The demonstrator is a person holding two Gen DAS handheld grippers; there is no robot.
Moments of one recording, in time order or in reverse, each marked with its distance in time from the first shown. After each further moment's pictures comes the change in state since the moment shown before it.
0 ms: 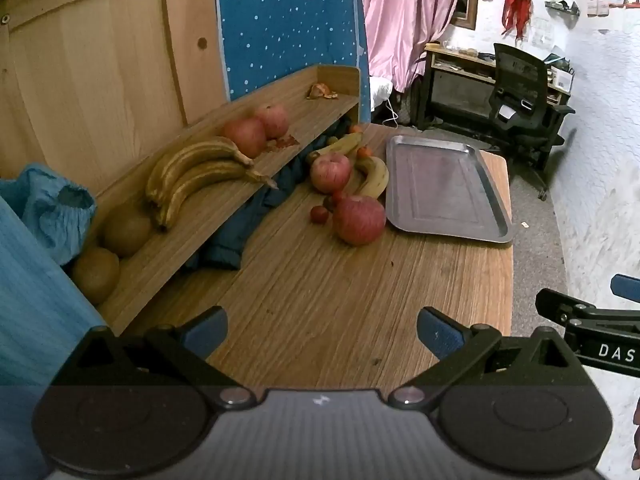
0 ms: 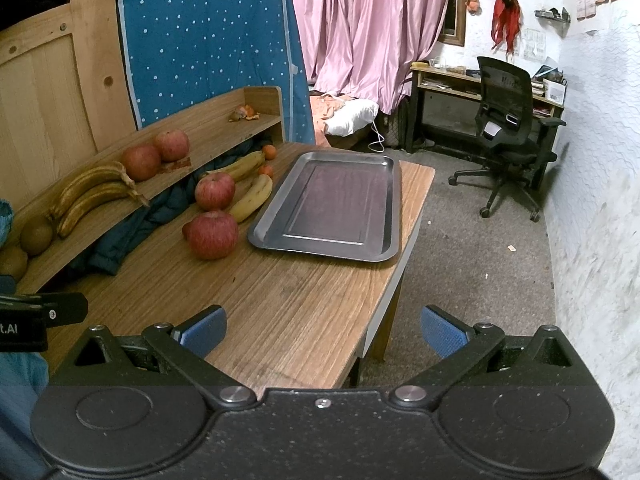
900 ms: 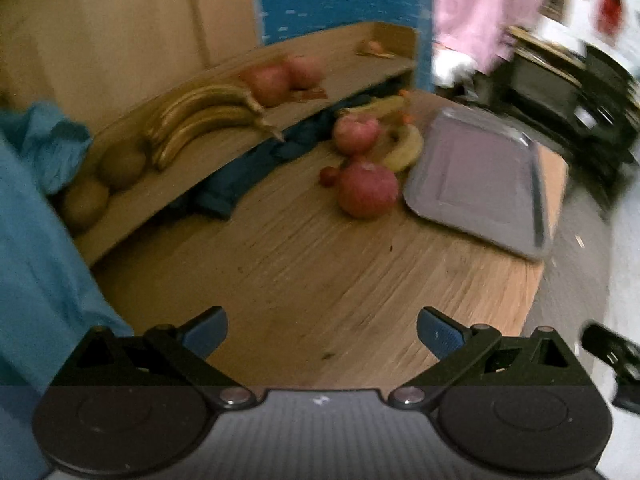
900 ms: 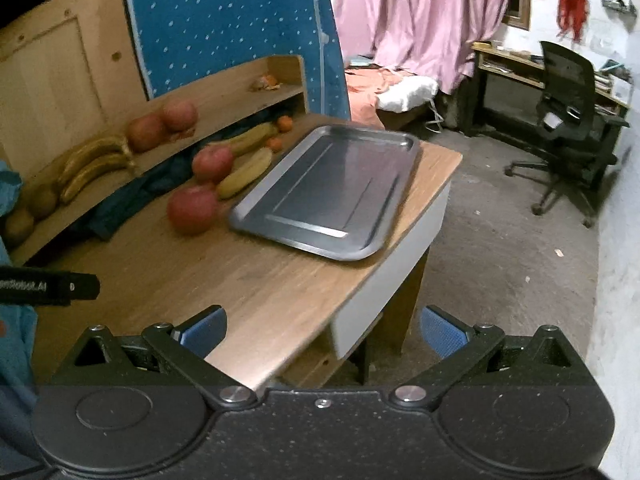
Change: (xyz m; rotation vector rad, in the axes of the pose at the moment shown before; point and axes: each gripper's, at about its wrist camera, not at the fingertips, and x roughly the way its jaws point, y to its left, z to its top) left arm 0.046 -0.079 0.023 -0.259 0.139 0.213; right arm 0.071 -0.125 0.033 -0.113 0.104 0.239
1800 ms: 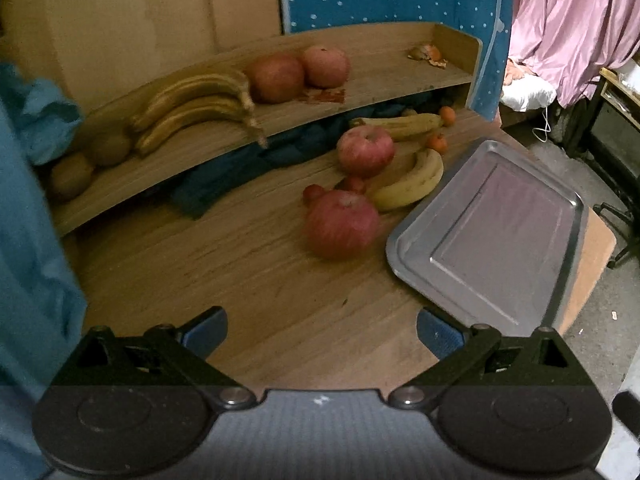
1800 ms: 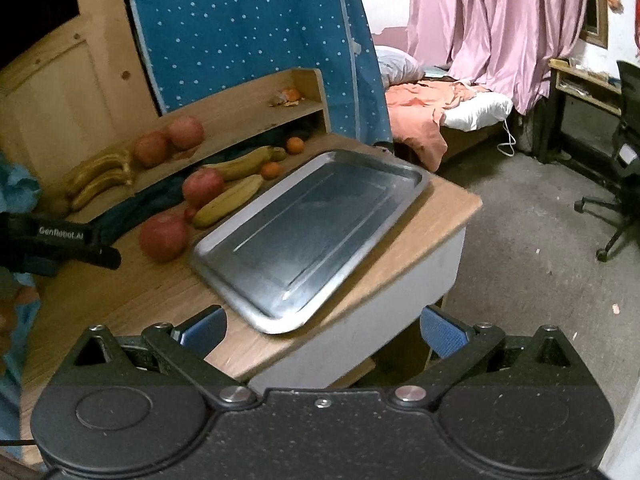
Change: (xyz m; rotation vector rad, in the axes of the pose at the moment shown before) left arm 0.058 -0.076 0.062 -0.203 0.056 0.149; right arm 0.074 -0.103 0.078 -0.153 -0.010 0.190
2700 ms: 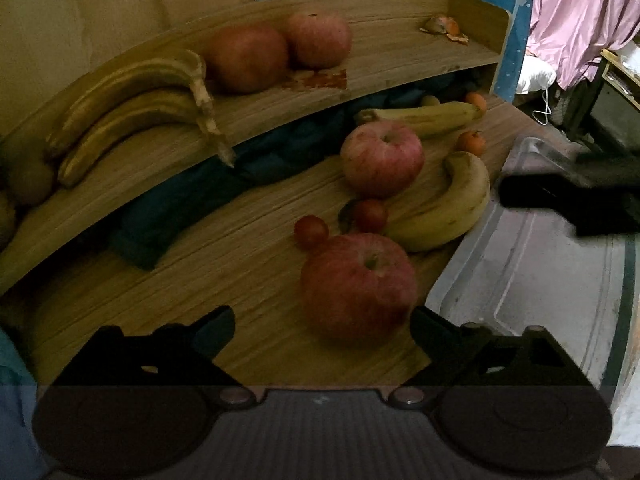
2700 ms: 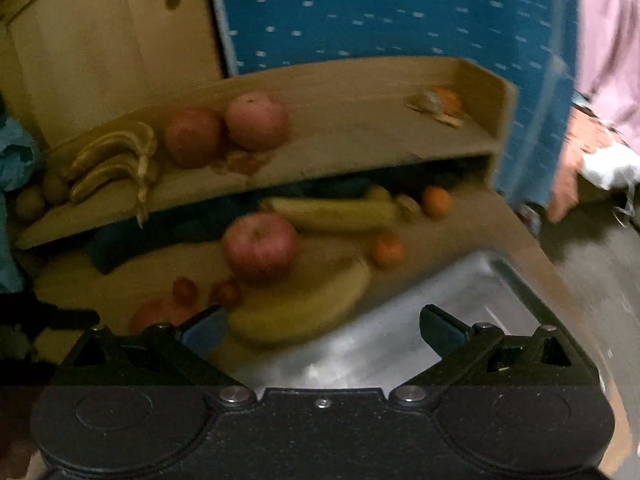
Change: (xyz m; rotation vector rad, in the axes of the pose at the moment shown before) left arm 0.099 0.009 0.049 0.043 0.050 -0.027; right arm 0.219 0.110 0.157 -0.351 0.149 0.277
